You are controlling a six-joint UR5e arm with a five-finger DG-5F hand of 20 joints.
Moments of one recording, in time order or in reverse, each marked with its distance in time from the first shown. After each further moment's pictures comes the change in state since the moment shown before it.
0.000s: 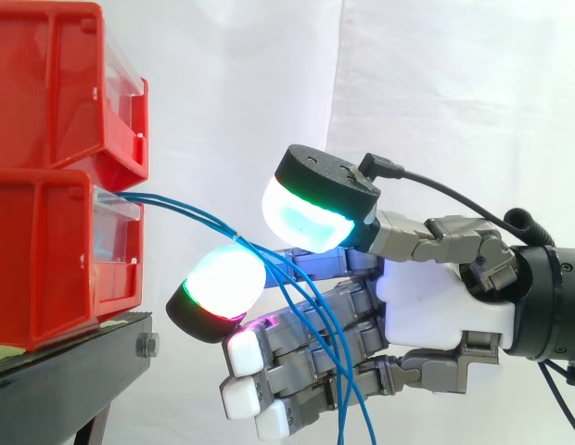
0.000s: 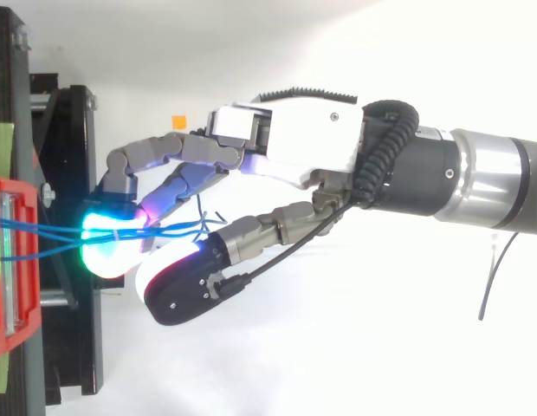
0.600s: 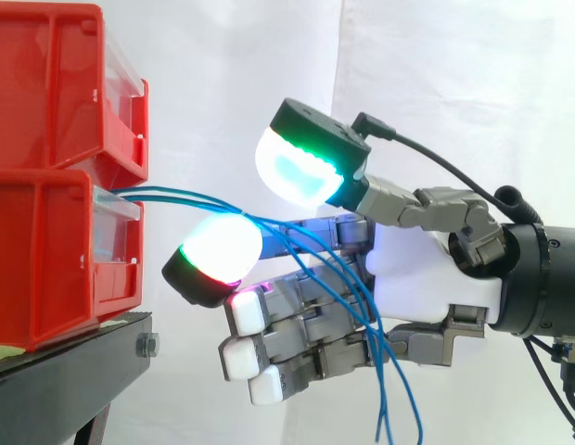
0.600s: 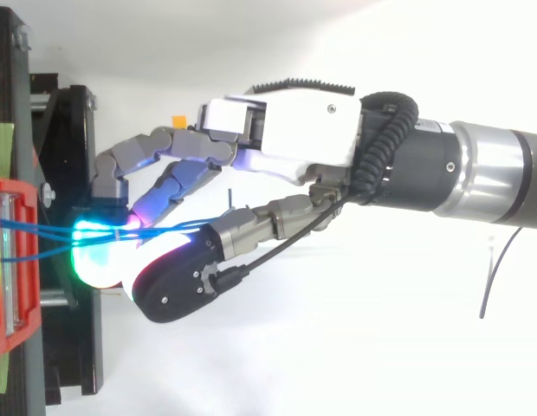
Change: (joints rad) arm -0.009 0.000 0.029 -0.003 -0.024 0.000
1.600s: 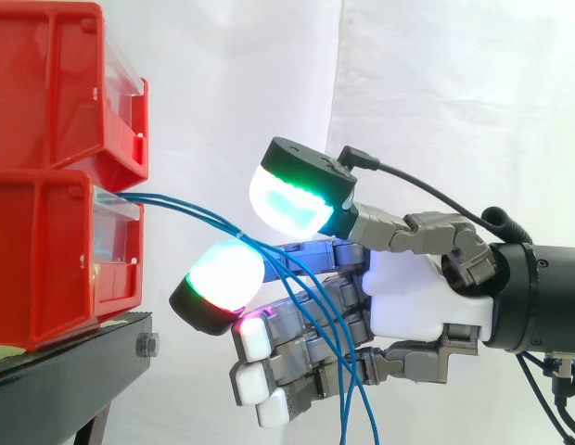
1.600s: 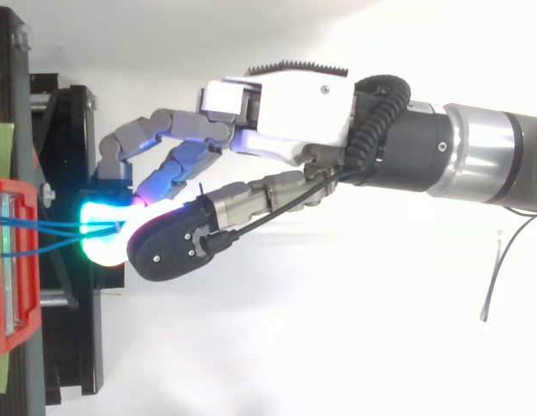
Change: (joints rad) arm -0.024 -0.018 0.009 -0.013 -0.026 0.006
